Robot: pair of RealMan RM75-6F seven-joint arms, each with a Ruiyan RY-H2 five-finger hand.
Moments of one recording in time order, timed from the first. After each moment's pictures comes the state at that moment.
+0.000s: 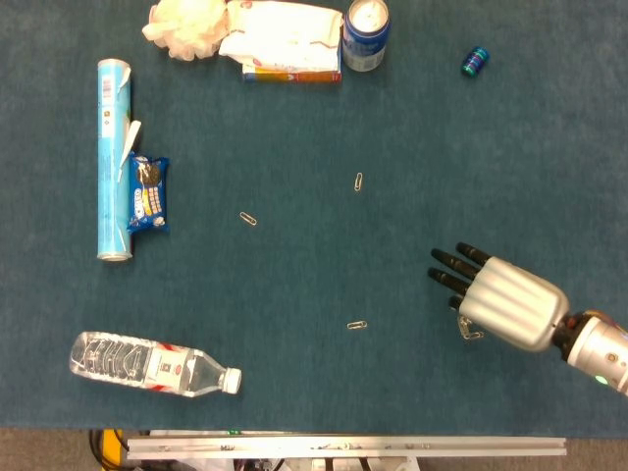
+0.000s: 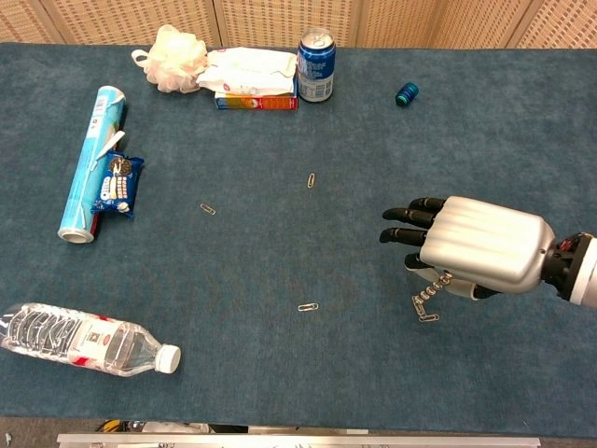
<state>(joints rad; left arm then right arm) 0.05 -1.12 -0.08 -1.32 1.35 1.49 -0.18 0.62 -1.20 -0.22 -1.81 -1.73 0.94 -0.61</state>
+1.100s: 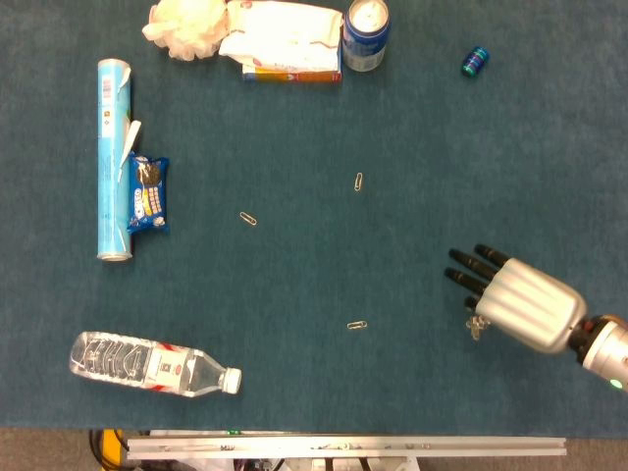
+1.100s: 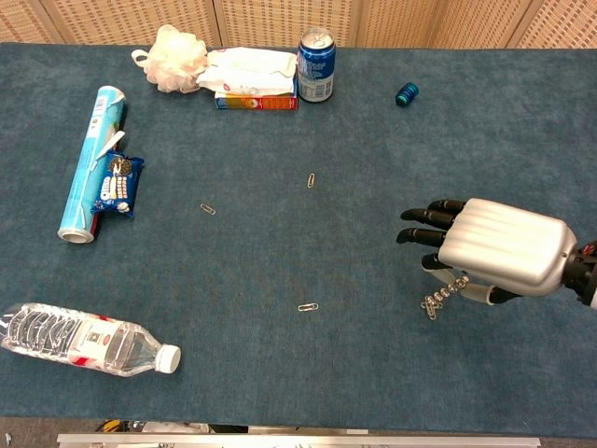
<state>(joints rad) 0.05 -1.13 -0.08 -1.32 1.35 1.48 -0.18 0.55 -1.18 -0.20 -1.79 -1.75 0.95 -0.57</state>
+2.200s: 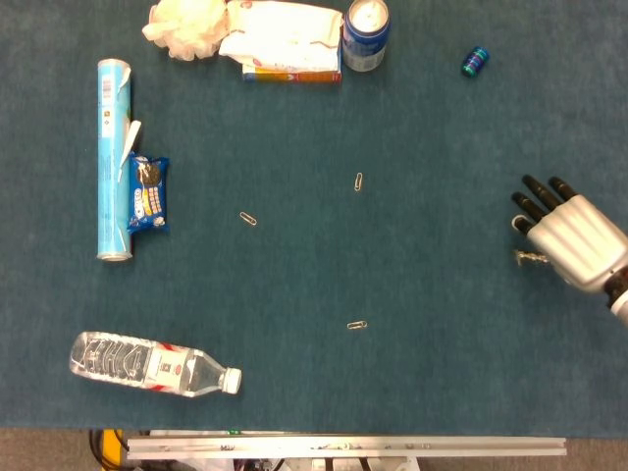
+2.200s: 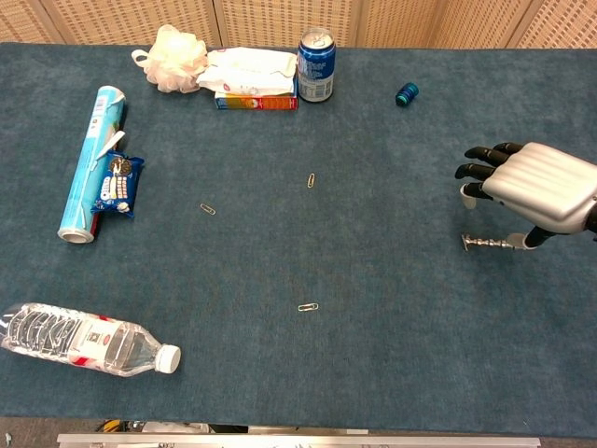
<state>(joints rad) 0.04 -1.13 -0.08 -1.33 1.36 1.47 -0.15 0.48 -1.21 -0.07 -1.69 -1.46 0.97 -0.69</state>
